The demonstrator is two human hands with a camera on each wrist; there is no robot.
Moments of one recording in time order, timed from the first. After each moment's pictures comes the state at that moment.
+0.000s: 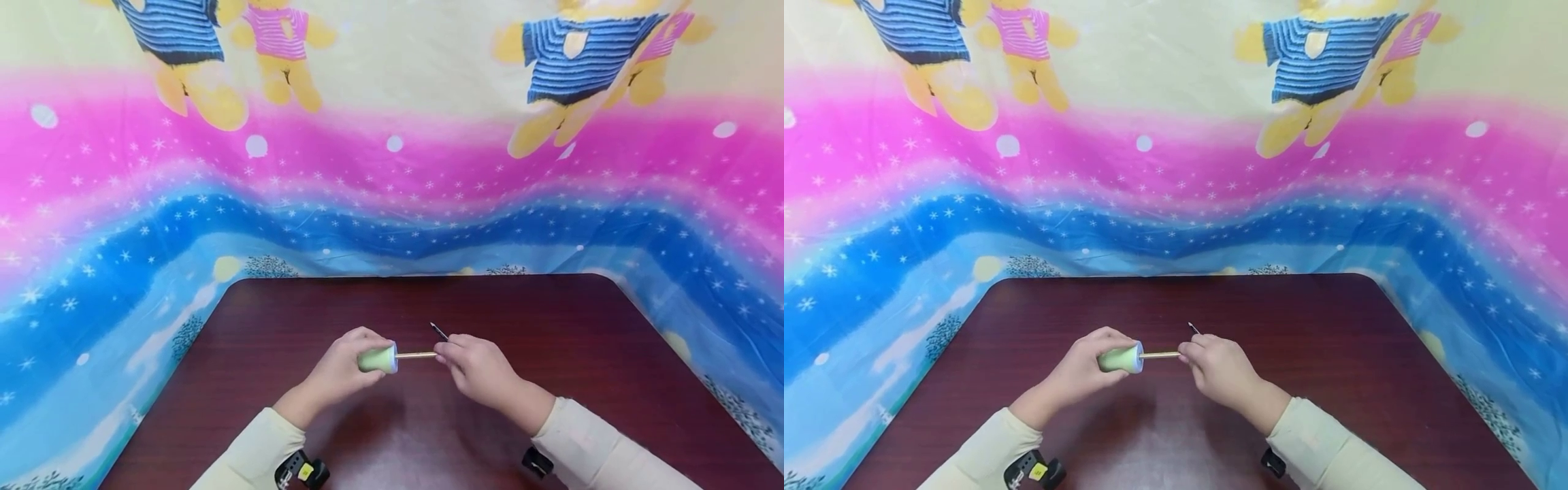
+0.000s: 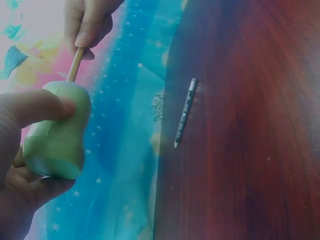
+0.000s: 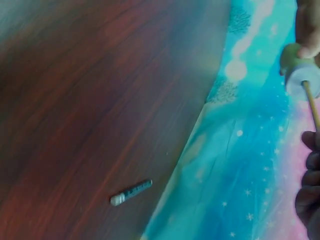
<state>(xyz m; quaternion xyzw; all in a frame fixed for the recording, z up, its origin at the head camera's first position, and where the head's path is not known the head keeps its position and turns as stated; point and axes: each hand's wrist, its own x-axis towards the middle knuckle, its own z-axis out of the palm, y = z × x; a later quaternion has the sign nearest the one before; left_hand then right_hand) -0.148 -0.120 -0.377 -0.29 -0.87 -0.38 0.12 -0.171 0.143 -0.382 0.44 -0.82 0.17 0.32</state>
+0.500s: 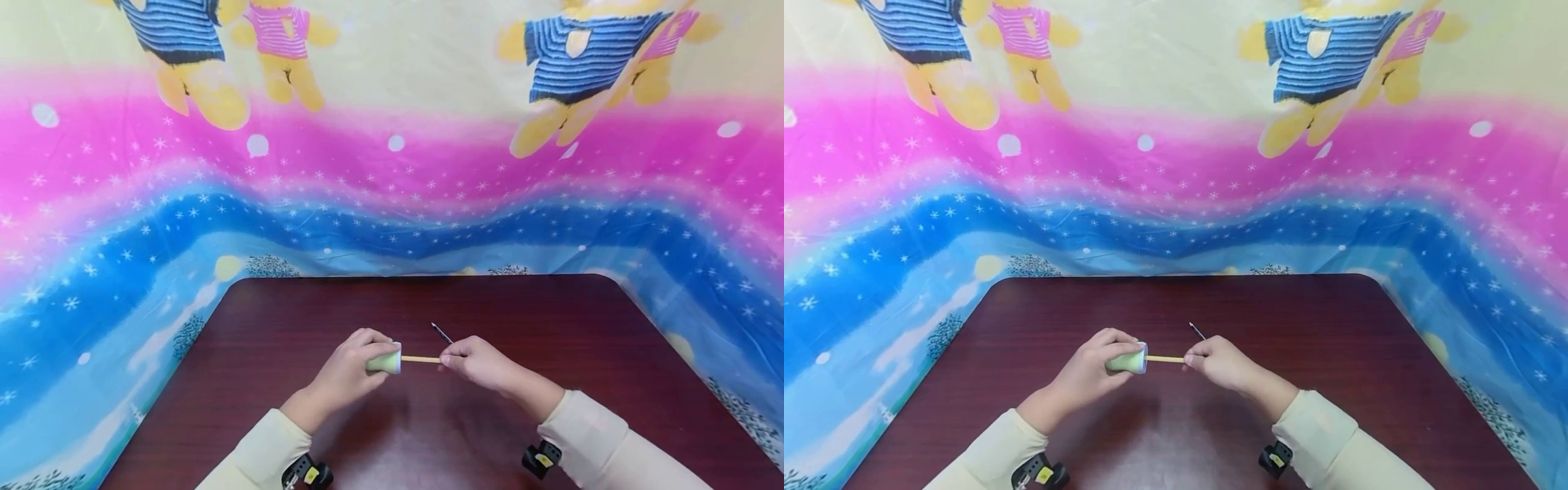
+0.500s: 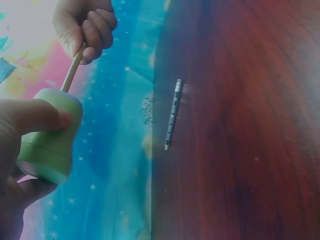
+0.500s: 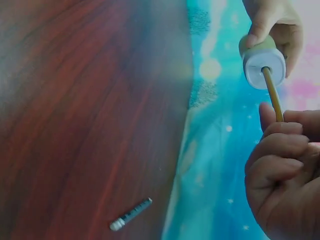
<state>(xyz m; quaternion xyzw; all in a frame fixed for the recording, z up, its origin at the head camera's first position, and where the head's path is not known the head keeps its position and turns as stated) -0.150 -0.113 -0.383 -0.36 -0.86 -0.28 0.22 -0.174 0.147 -0.365 0.23 -0.86 0.42 -0.14</state>
